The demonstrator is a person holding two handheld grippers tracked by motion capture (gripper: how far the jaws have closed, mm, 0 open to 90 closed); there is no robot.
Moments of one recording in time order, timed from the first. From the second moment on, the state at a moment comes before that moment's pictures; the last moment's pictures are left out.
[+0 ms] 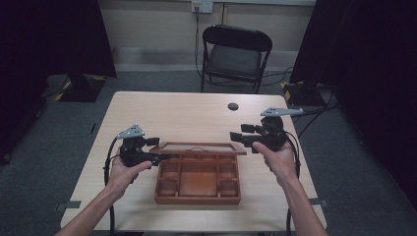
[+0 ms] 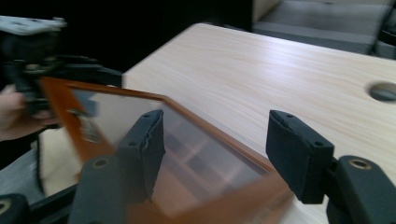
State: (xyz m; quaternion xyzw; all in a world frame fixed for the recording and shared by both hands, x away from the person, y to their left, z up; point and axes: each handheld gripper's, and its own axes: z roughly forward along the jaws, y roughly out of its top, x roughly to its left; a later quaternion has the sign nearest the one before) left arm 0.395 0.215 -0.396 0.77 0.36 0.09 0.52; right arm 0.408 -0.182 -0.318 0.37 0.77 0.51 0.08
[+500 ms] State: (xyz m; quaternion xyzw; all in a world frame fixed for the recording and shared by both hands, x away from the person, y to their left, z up) left arm 0.389 0.218 -0.403 0.77 0.35 0.10 0.52; right arm 0.406 -0.113 -0.296 0.26 0.83 0.50 0.00
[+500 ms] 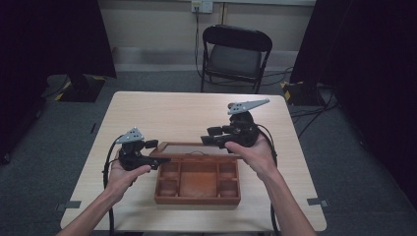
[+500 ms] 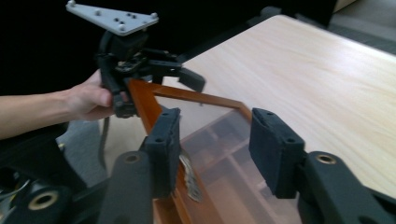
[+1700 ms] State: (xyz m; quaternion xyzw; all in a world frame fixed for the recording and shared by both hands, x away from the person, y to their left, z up) left arm 0.381 0.218 -0.411 0.78 0.35 0.09 0.51; right arm 0.412 -0.092 -0.331 0.23 0.86 0.44 -0.11
